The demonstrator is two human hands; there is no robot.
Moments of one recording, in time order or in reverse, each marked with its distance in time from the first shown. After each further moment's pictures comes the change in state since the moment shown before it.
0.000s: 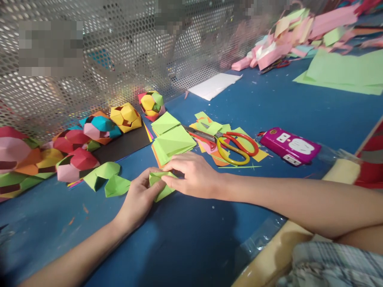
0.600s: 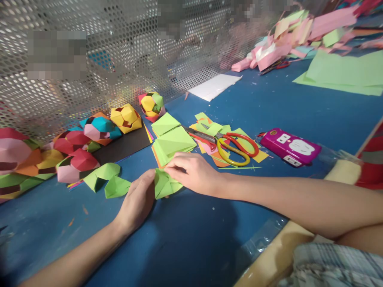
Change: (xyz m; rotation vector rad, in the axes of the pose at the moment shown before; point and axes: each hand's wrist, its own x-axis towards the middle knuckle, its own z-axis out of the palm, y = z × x) left_hand -0.002 0.005 0.001 -0.131 0.083 -0.081; right_hand 0.001 0.001 -0.001 0.086 -0.006 0.086
